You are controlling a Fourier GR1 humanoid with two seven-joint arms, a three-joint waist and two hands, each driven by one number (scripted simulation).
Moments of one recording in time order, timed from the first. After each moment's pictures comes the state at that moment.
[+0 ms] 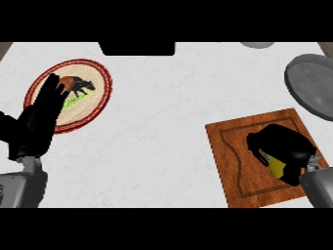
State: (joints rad) left arm -0.19 0.19 0.08 -1.58 0.12 0.10 0.25; right arm -0.22 -0.41 0.19 -1.38 1.25 0.42 -0.55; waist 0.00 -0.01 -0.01
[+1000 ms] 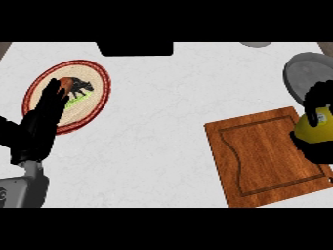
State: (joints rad) left arm -0.16 0.18 0.08 -1.57 0.12 0.08 0.22; right arm -0.29 -0.29 -0.14 -1.99 1.15 0.52 -0.06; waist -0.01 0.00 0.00
